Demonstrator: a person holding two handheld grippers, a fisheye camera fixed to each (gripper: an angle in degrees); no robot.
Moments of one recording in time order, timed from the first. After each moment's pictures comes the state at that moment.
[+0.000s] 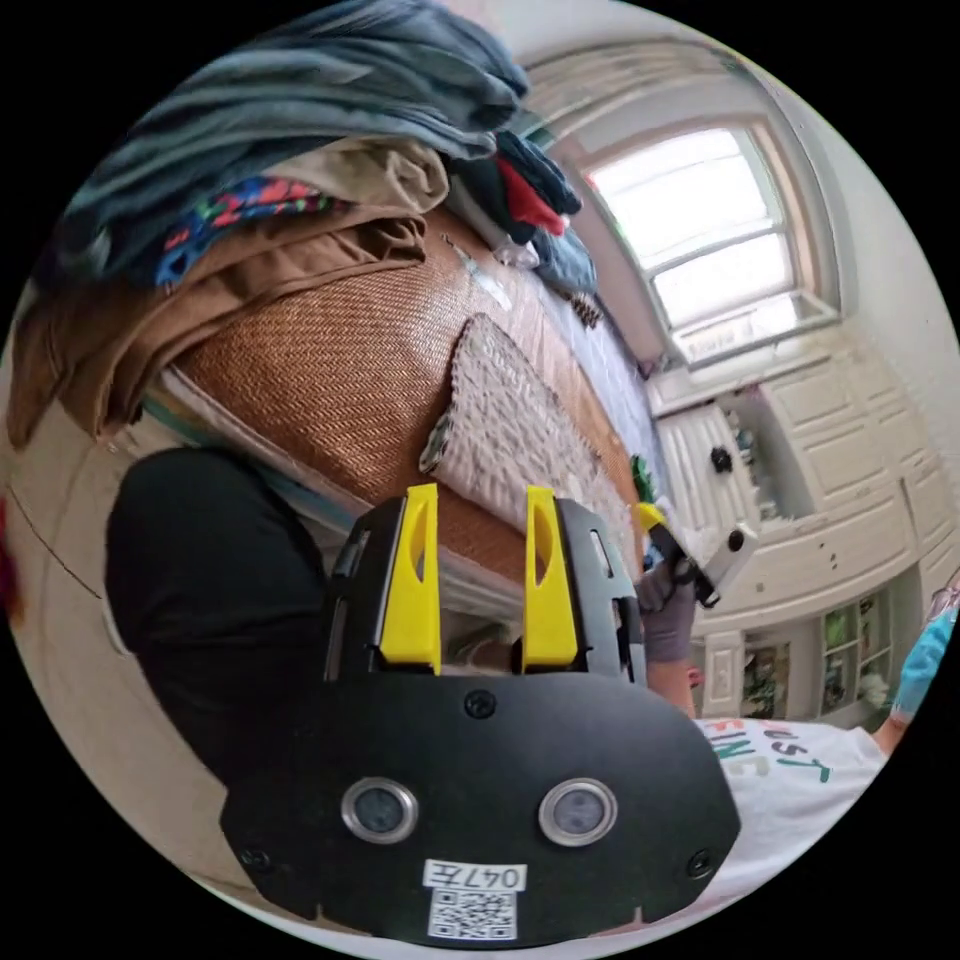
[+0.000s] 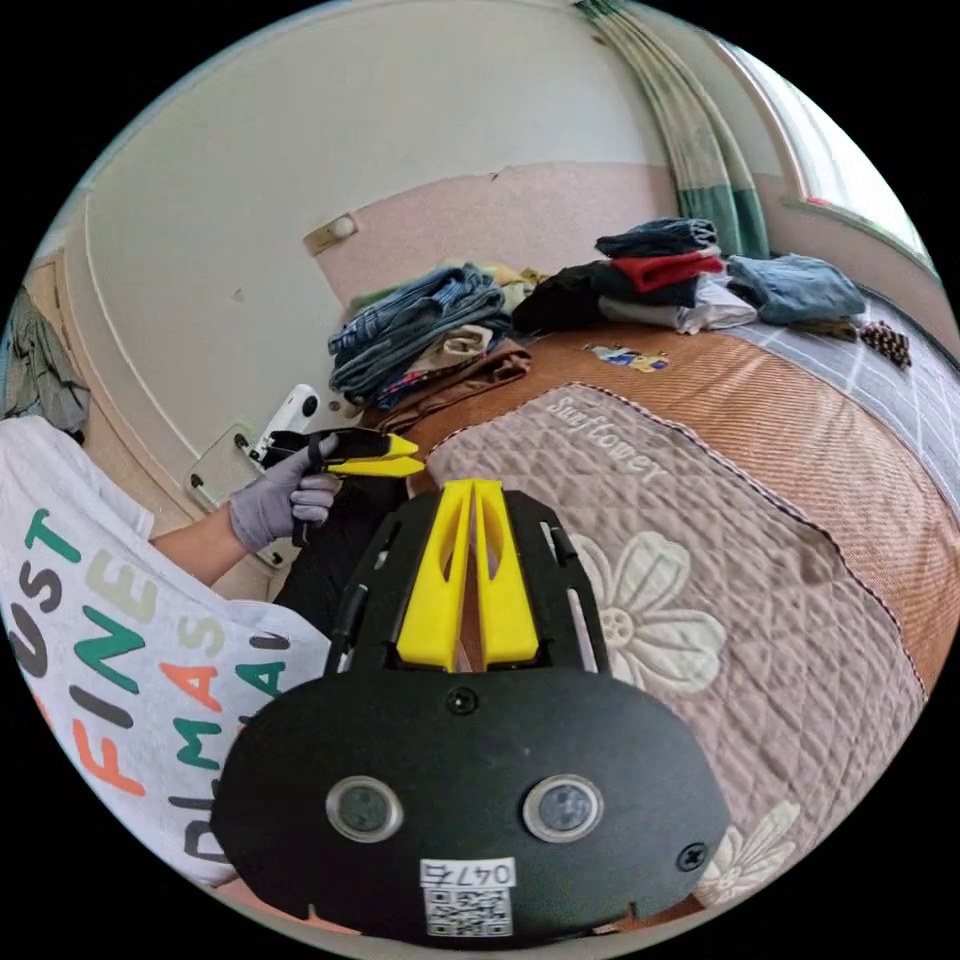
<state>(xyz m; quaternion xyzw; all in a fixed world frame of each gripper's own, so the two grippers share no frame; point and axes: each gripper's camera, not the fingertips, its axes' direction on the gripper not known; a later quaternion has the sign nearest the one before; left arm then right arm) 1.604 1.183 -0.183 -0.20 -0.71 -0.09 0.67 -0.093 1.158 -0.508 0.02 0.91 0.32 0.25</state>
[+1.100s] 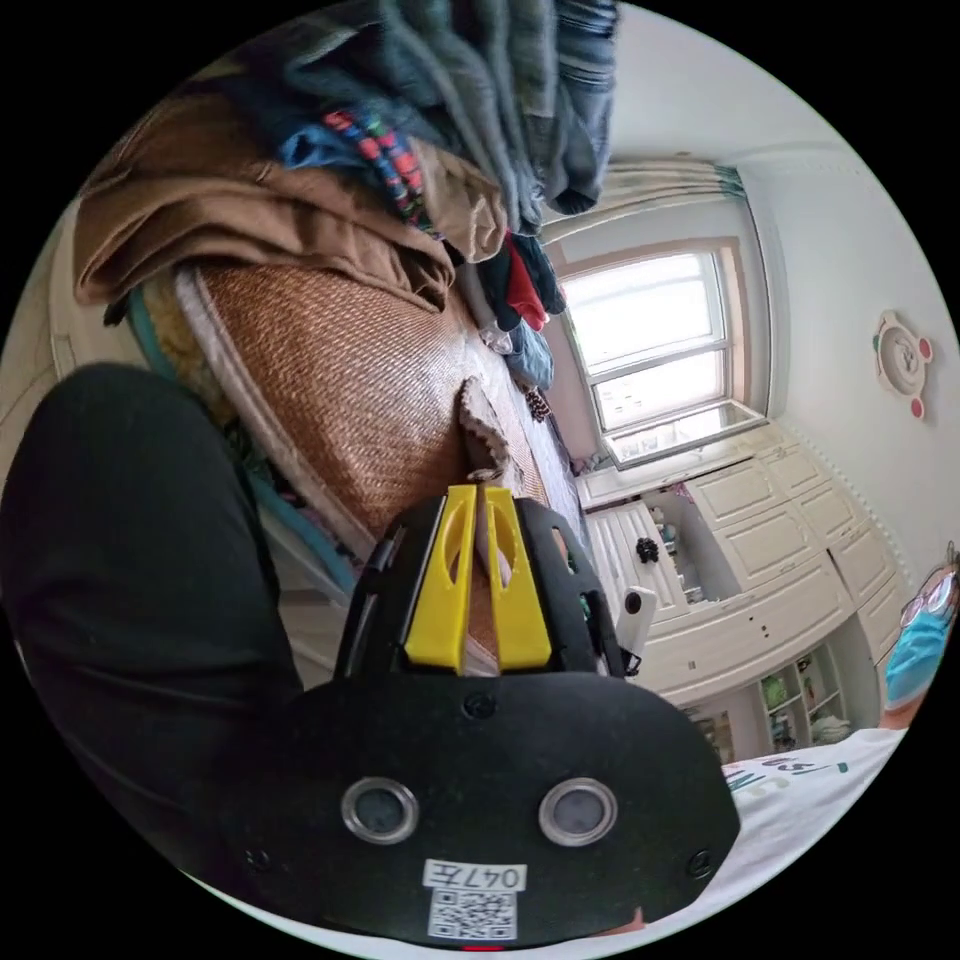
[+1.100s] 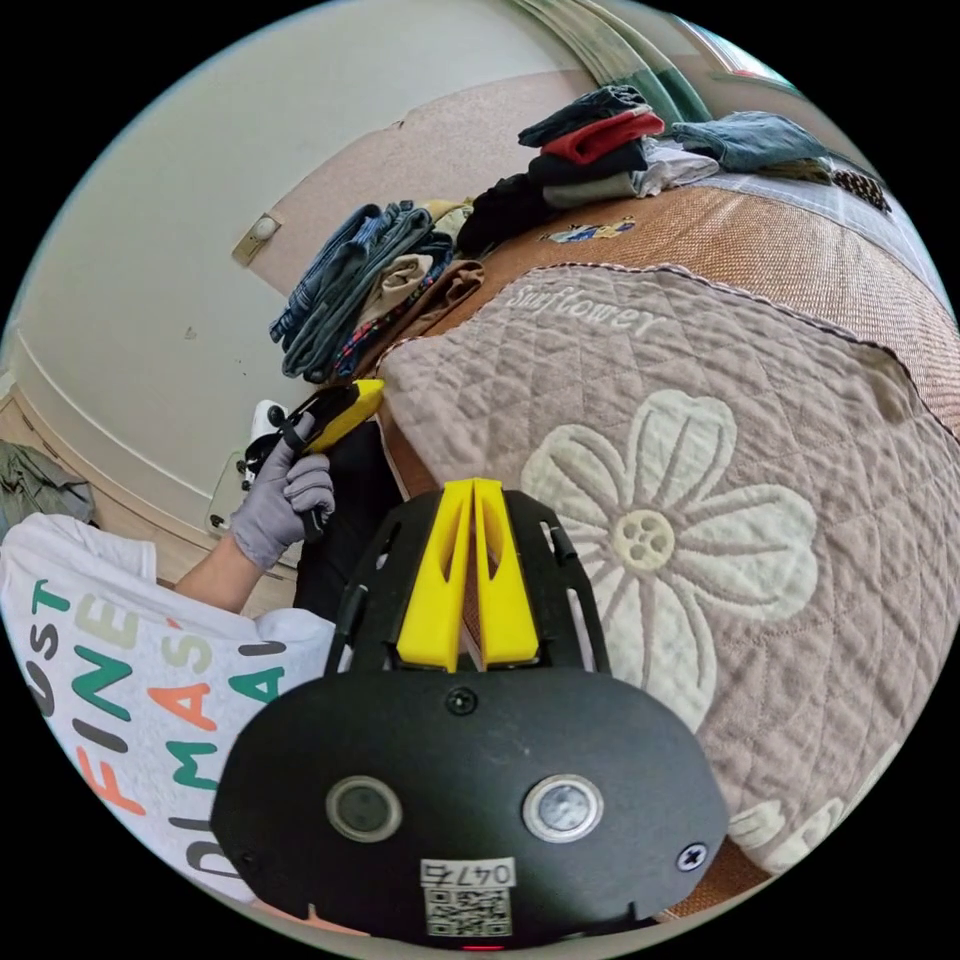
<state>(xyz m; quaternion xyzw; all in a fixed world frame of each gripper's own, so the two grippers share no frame) 1.639 1.092 -0.141 -0.09 -0.66 -0.04 0.74 -0.126 1.170 -0.557 0.13 0.86 0.43 0.25</state>
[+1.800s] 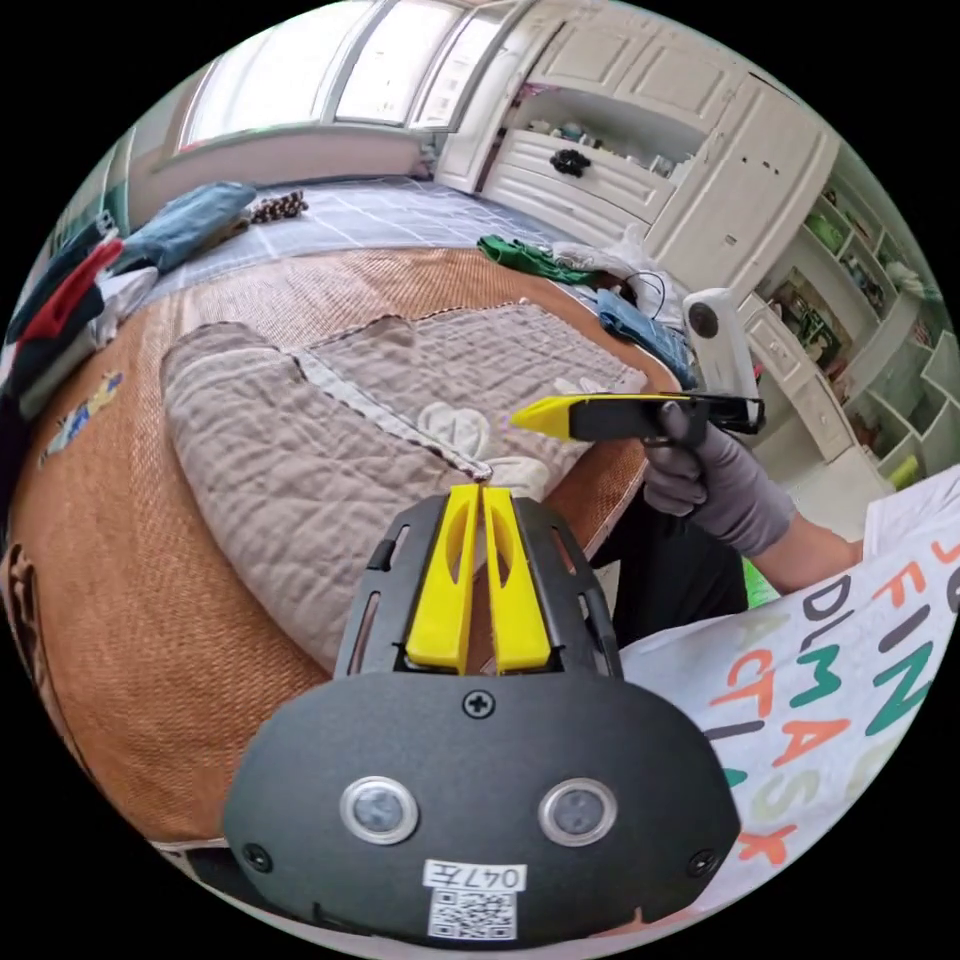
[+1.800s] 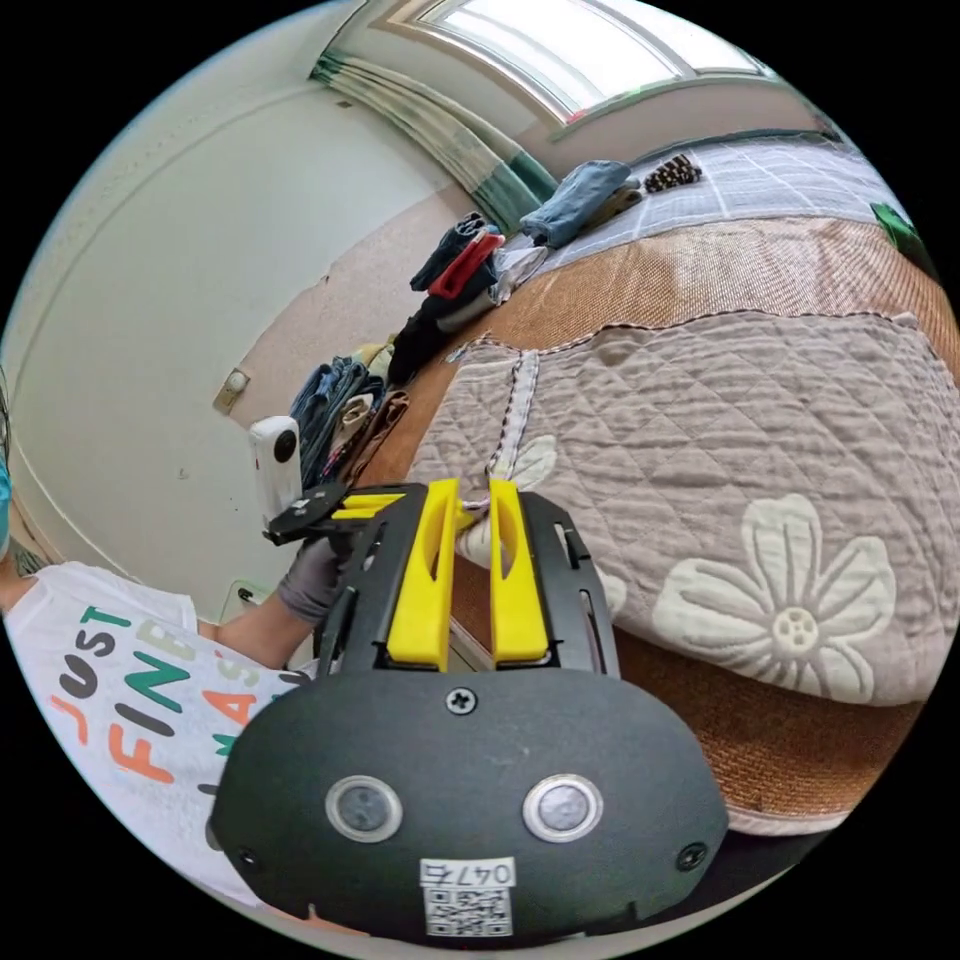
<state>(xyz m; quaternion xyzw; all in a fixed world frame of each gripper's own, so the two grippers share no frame) 1.317 1.179 0.232 -0.63 -0.52 0.06 0.56 -0.228 1.207 -0.390 0.28 0.90 0.30 0.14</state>
